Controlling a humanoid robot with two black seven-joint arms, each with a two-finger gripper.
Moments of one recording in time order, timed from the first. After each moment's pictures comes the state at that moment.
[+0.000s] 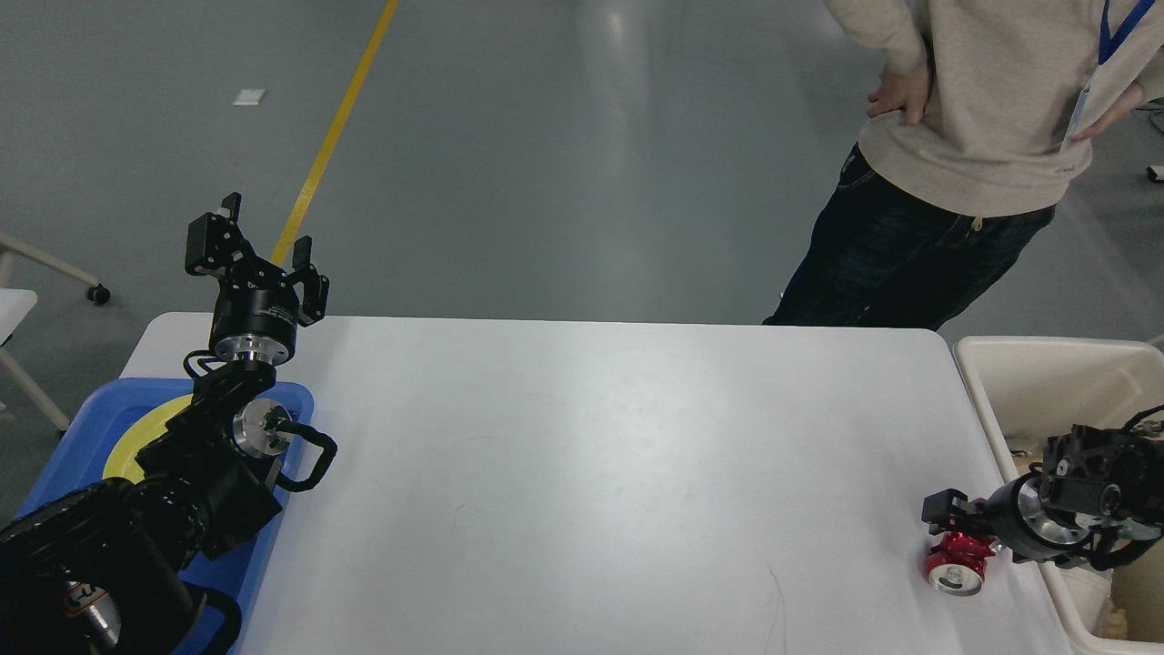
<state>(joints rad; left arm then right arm) -0.89 0.01 -0.55 0.03 -0.18 -0.45 -0.71 1.06 -0.51 -0.93 0.77 -0.35 0.30 -0.01</state>
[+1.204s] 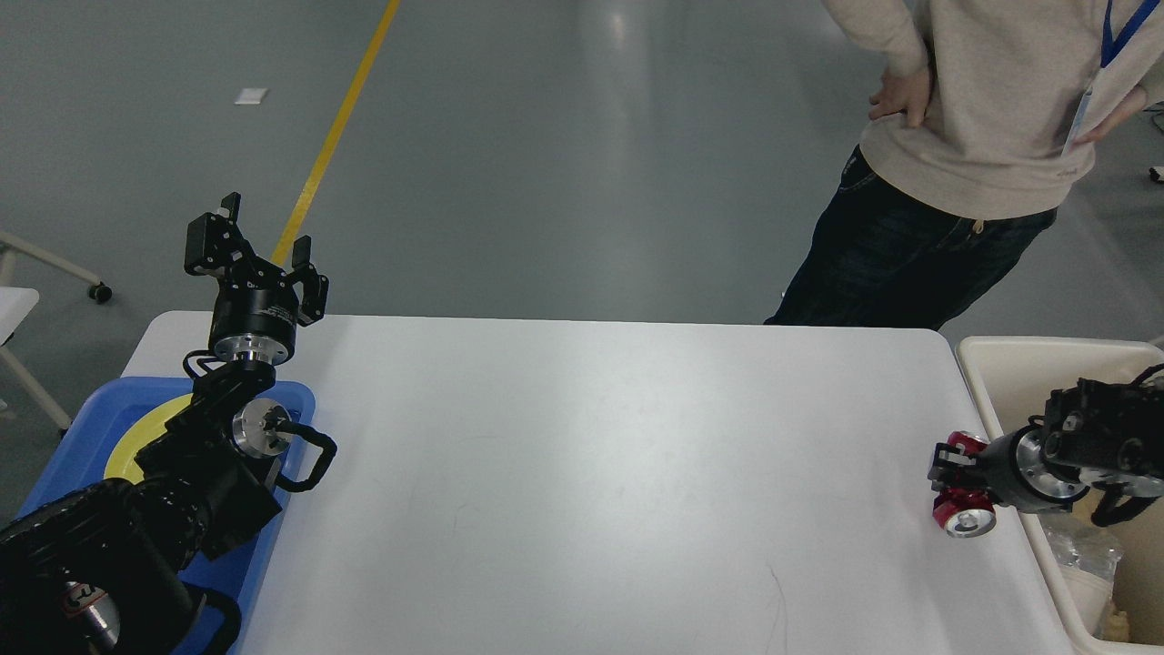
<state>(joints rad) -0.89 0.01 -0.55 0.03 -0.18 -0.45 -0.71 1.37 -0.65 -0.94 1.01 -0.35 0.32 -0.02</state>
